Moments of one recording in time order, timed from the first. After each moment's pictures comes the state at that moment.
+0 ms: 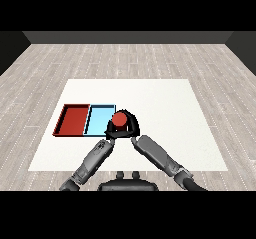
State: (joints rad) left arm -0.37 0.01 -0.49 -1.18 0.27 0.62 -0.31; right arm -0.56 -0.01 0.66 -1.27 -0.44 -0.63 -0.36
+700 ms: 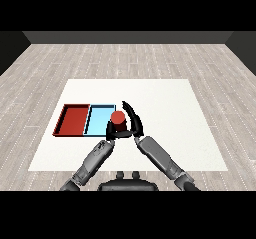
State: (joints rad) left arm -0.36 0.00 -0.49 -1.20 0.24 0.66 -0.30; right arm -0.49 -0.01 0.58 -1.33 -0.28 -0.56 -0.28
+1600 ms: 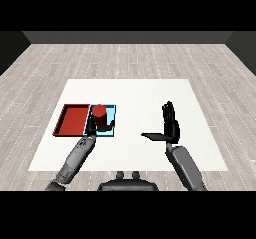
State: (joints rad) left arm -0.34 0.21 -0.34 -1.21 0.17 0.61 -0.28; right arm -0.15 -0.24 0.33 -1.72 -0.32 -0.44 -0.28
